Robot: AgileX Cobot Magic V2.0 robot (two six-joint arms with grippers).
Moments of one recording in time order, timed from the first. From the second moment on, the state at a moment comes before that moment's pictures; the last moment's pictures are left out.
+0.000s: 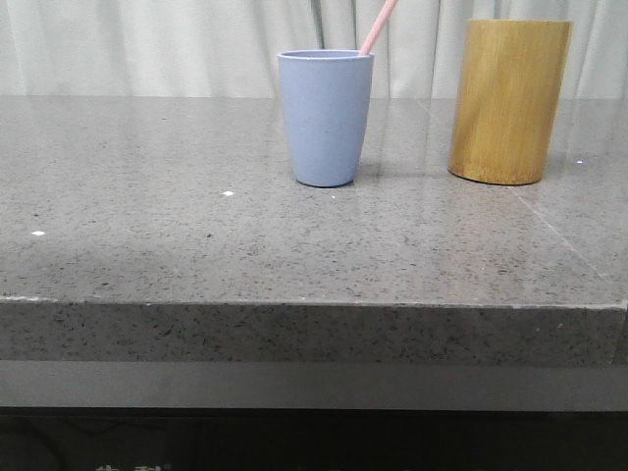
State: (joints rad) left arm -0.57 1.01 -1.20 -0.09 0.99 0.11; right arm 0.33 0.75 -1.15 0.08 1.10 -0.06
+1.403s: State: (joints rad) left arm -0.57 1.01 -1.20 -0.09 0.99 0.11; right arm 0.33 0.67 -1.10 0.08 1.03 -0.06
